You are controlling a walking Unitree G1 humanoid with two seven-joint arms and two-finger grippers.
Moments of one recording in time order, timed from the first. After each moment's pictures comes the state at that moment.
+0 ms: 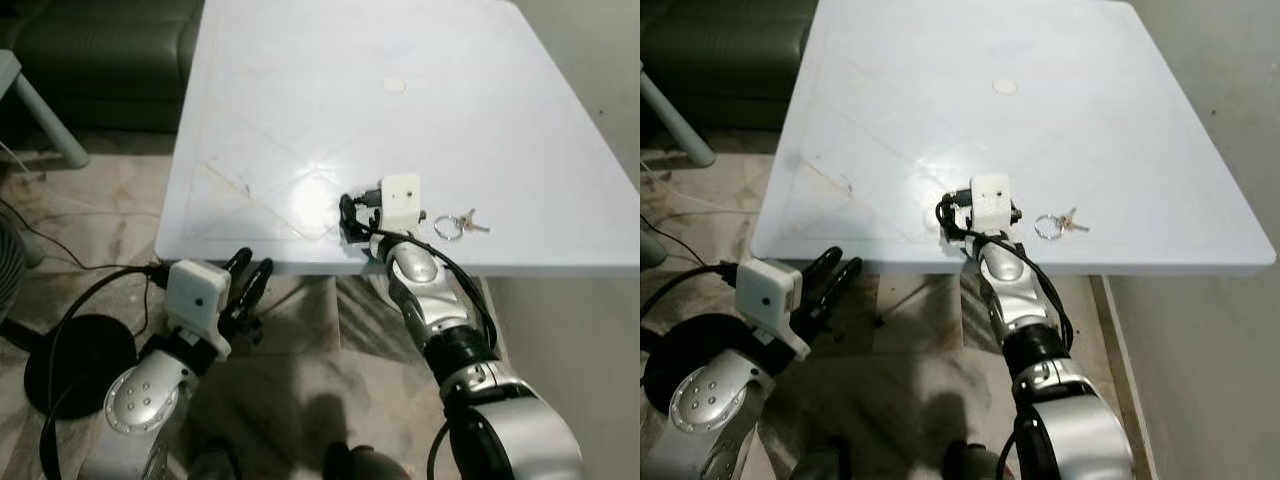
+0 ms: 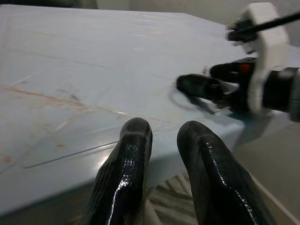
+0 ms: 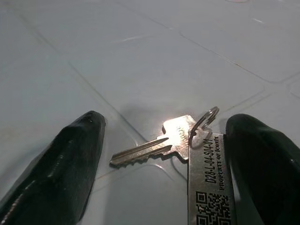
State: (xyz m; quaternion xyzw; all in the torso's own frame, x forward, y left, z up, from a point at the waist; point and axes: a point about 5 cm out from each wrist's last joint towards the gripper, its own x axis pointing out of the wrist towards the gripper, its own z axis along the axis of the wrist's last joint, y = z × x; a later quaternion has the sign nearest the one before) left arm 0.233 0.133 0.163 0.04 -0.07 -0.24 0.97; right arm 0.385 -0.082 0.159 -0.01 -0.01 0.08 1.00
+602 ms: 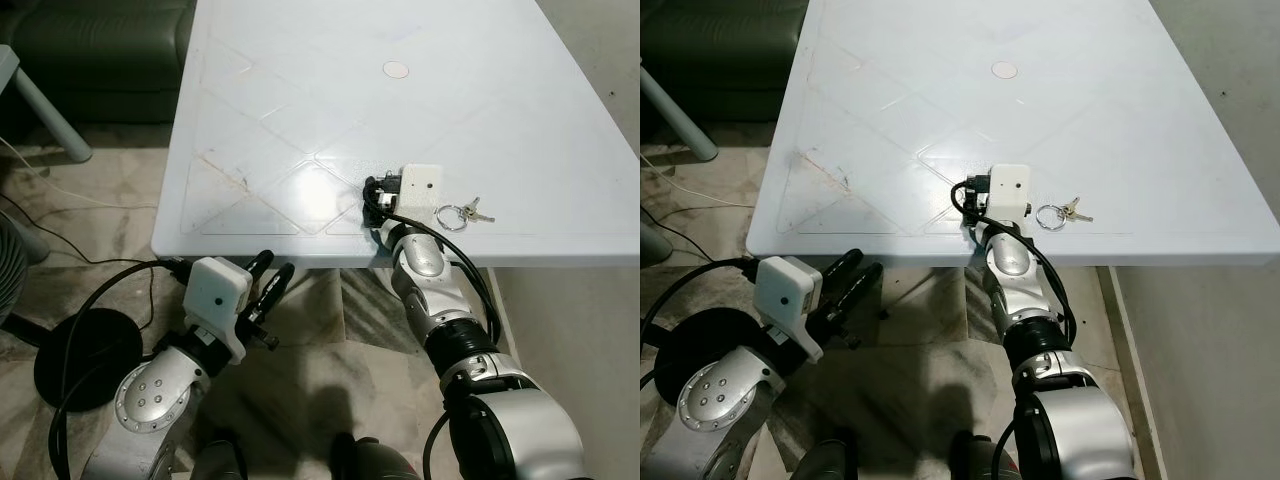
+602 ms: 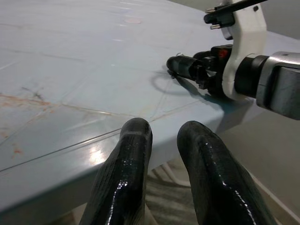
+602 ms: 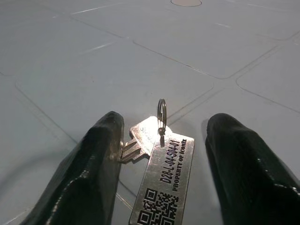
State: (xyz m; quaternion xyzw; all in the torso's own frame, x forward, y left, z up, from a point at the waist) left arm 0.230 0.121 0.168 0.05 -0.06 -0.27 0.96; right arm 0.388 -0.094 0.166 0.03 -0.04 0.02 1.00
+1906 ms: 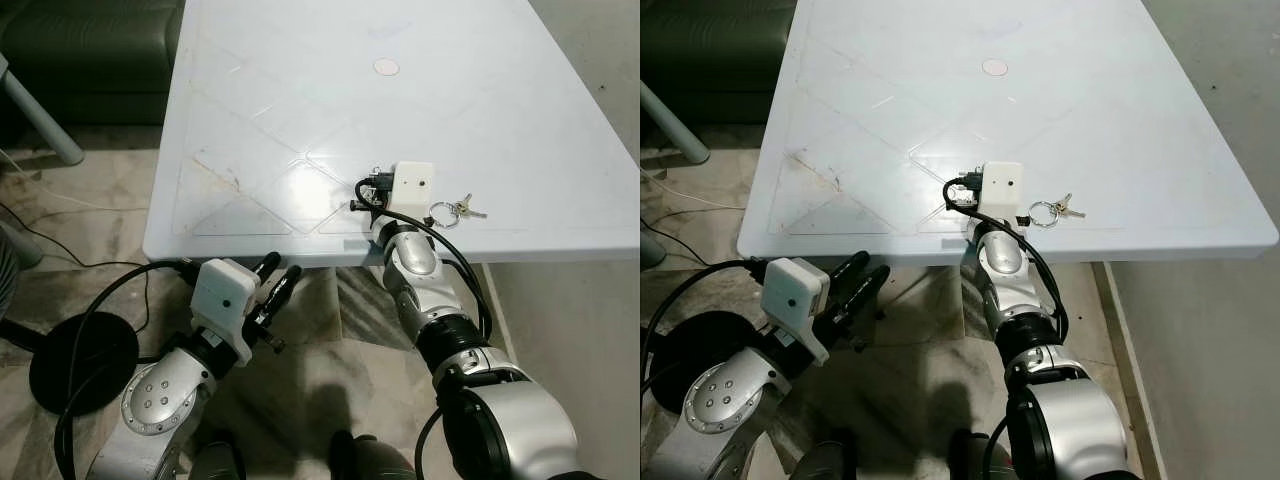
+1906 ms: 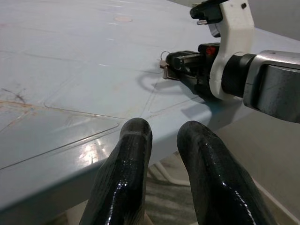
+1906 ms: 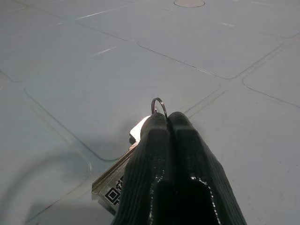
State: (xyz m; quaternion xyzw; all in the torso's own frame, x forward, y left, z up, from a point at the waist) left arm 0.229 0.117 0.167 0.05 -0.06 -0.27 0.96; right arm 0.390 -0.081 0.168 0.04 -0.05 0.04 1.00
